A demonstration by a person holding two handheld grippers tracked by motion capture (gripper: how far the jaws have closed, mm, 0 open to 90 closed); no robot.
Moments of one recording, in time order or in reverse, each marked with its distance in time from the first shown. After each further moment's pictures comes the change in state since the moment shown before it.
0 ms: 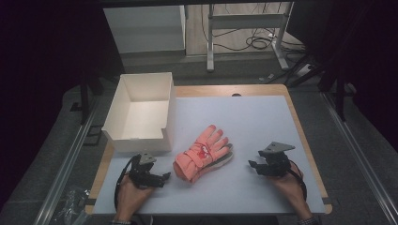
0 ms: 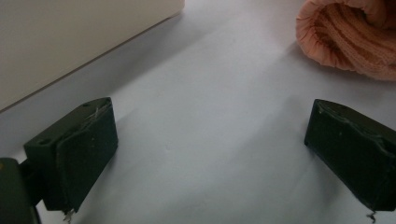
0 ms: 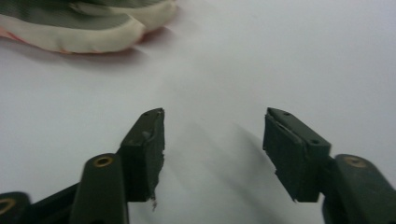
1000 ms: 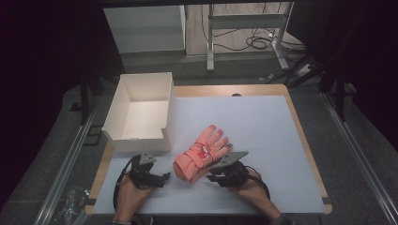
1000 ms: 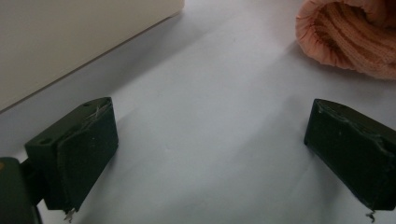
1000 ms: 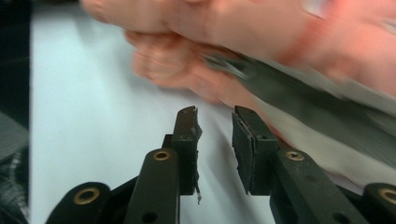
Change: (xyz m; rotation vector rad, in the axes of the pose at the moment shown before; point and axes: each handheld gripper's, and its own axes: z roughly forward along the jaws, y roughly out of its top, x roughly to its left) left arm 0.000 0.000 0.000 0.001 0.001 0.004; right arm 0.112 0.048 0.042 -0.004 0.398 -0.187
